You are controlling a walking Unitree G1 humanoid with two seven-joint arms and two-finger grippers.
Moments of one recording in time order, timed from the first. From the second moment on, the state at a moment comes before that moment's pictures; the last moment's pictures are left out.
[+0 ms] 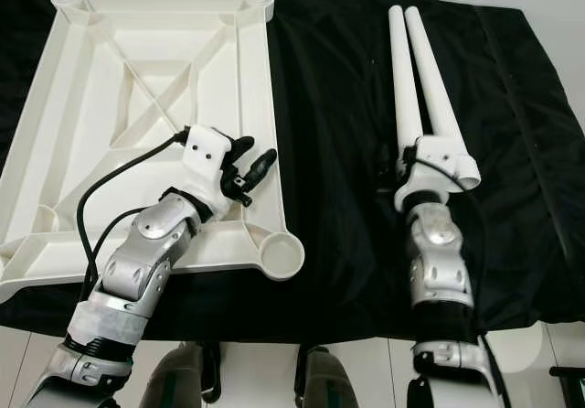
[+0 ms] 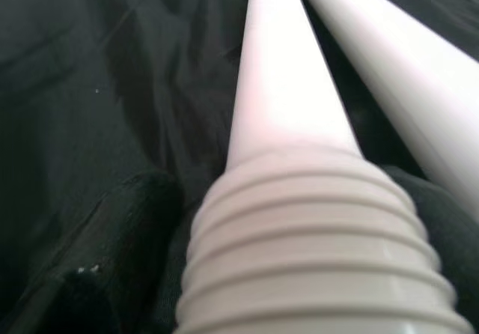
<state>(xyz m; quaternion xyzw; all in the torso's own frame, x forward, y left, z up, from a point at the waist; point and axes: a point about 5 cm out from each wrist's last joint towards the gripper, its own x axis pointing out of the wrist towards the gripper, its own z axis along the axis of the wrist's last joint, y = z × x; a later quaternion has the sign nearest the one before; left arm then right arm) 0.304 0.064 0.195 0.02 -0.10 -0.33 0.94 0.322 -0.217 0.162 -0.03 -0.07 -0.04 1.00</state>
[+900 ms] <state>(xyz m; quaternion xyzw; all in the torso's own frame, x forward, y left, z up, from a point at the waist) 0.320 0.064 0.209 0.01 -0.09 -0.32 0.94 0.295 -0.206 0.153 -0.01 -0.11 -0.04 0.99</state>
